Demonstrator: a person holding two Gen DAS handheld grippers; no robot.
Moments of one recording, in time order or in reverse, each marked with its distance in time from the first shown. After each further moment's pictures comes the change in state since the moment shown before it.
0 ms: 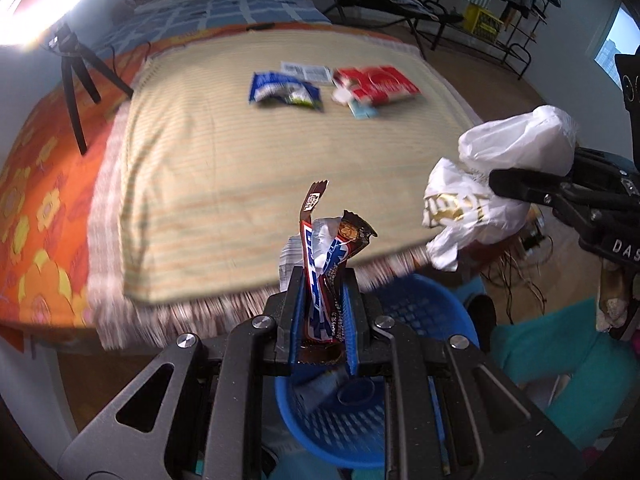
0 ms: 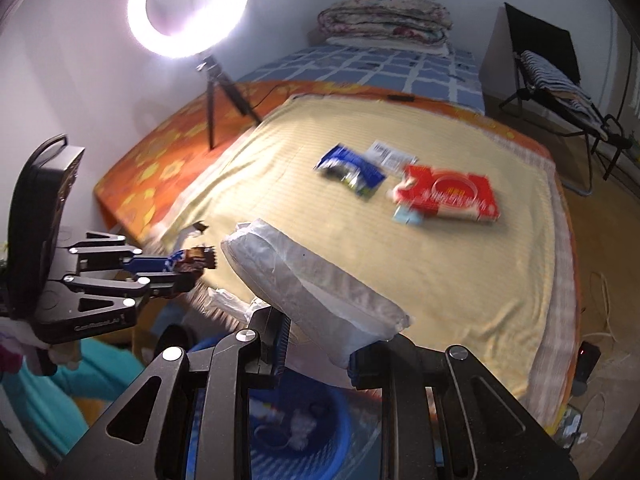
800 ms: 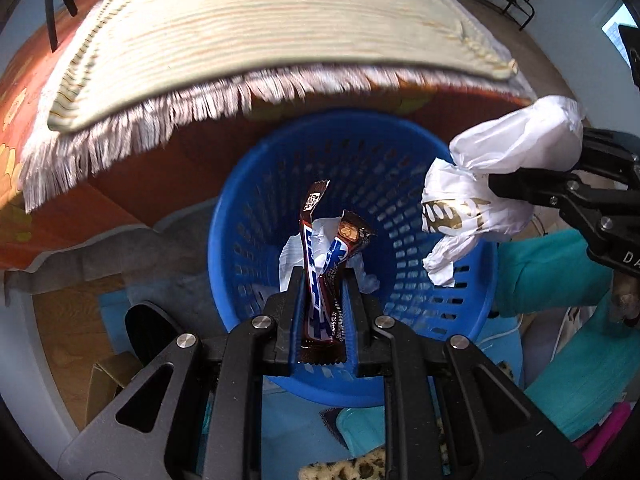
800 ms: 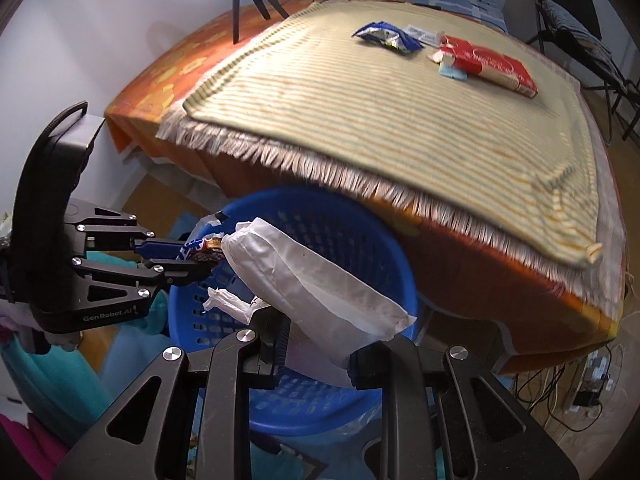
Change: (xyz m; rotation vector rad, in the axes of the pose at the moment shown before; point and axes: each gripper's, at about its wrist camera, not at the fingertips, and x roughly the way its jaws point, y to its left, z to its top) left arm 0.053 -0.028 -0.109 0.008 0.227 -0.021; right arm 0.034 0.029 -0.108 0.003 0.218 0.040
